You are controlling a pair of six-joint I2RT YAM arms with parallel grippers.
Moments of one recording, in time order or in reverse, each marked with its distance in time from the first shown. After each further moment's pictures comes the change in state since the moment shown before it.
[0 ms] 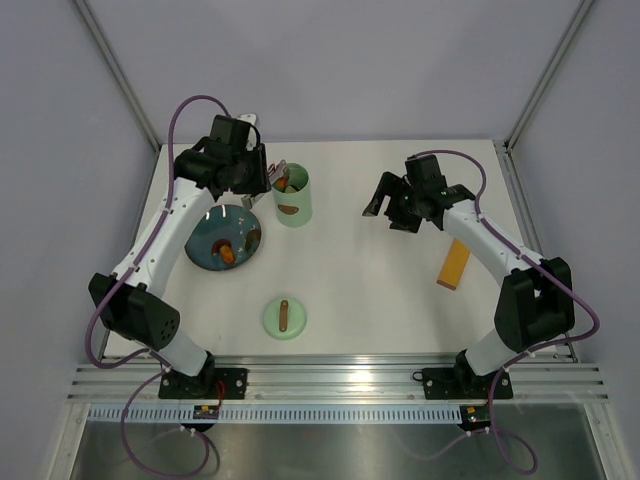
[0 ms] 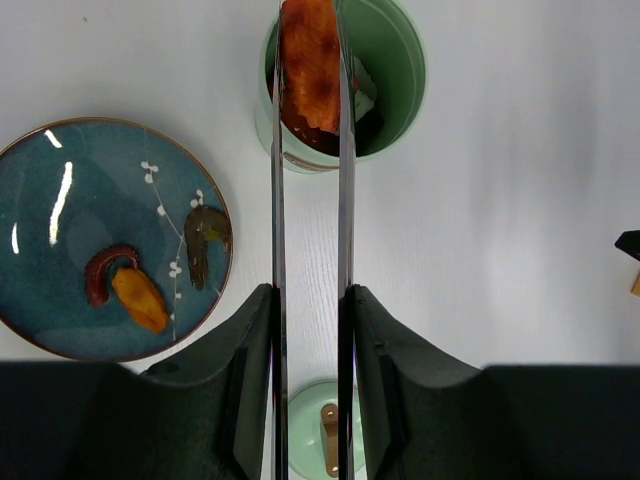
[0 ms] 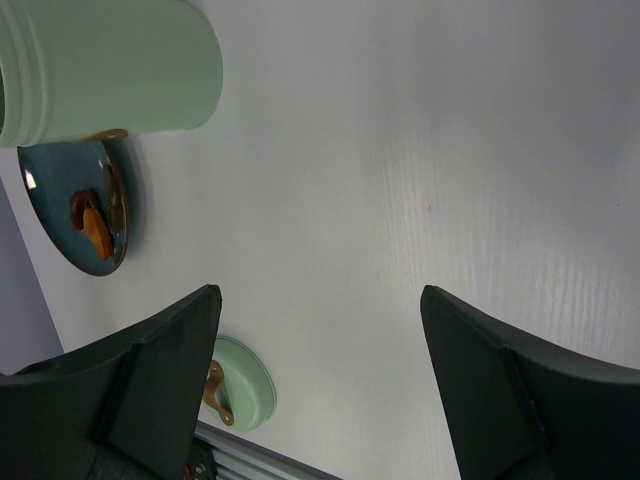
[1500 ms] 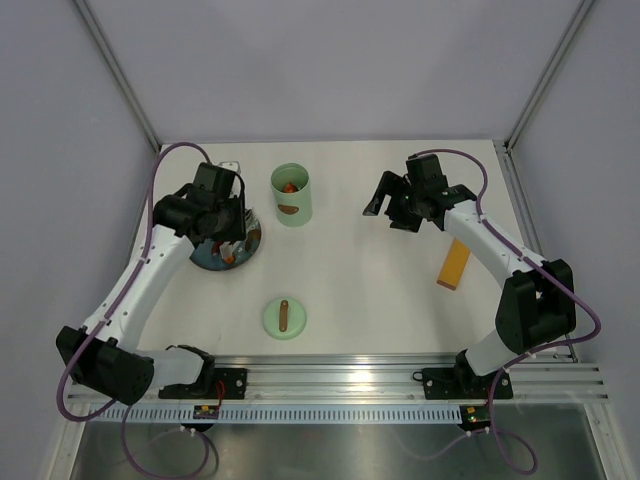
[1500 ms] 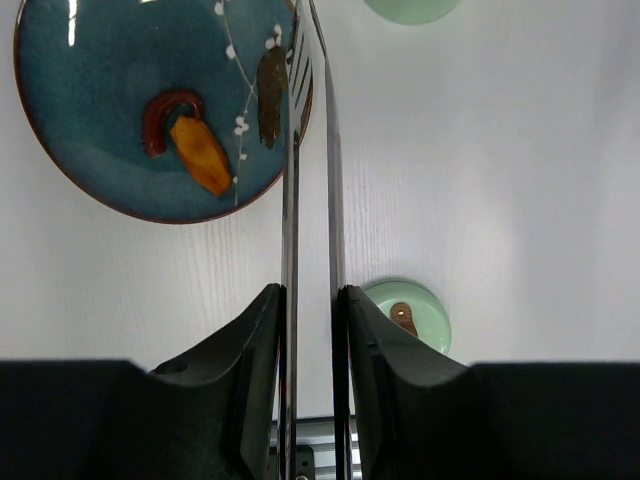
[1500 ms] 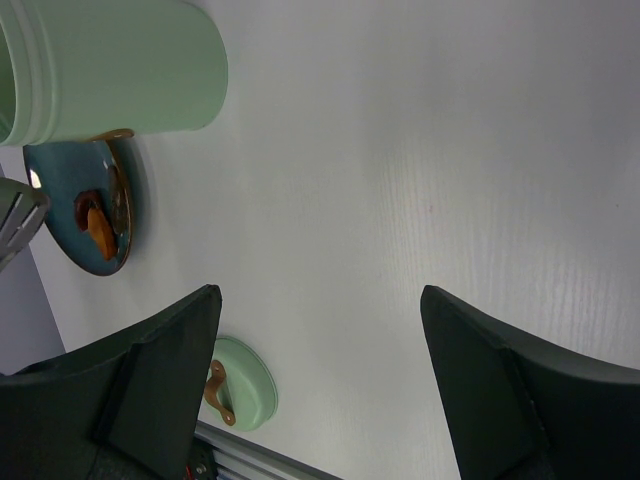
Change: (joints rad) left arm -0.006 -0.312 -0.356 -0.084 -0.099 -0.003; right arm 0.000 -0.012 0.000 0.000 0.002 0.000
